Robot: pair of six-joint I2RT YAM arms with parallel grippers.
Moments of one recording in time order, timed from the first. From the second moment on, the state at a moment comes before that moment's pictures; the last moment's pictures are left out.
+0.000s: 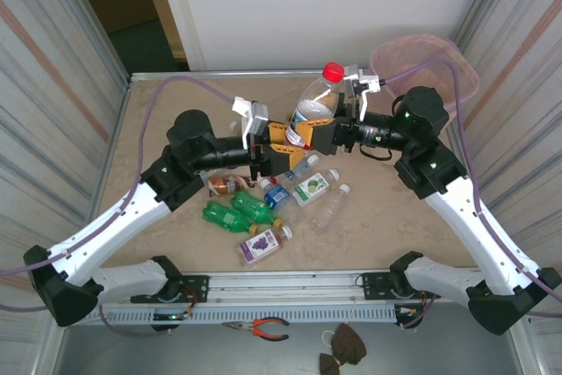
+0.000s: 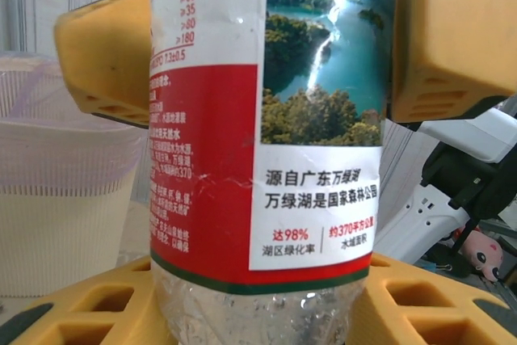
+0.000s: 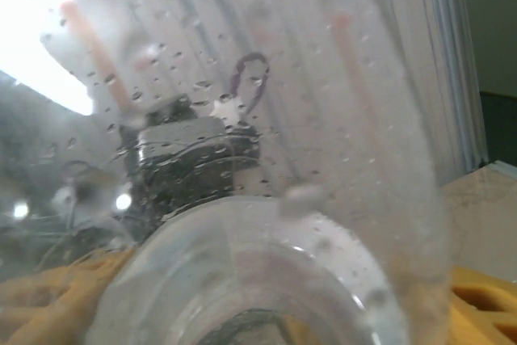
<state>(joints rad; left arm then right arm) -0.78 1.12 1.13 0.04 0.67 -0.26 0.57 1.06 1.28 -0.08 -0.78 0.46</state>
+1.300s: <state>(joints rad) -0.78 1.05 1.13 -0.23 0.33 -0.18 0.12 1.33 1.72 -0.67 -0.28 0.18</state>
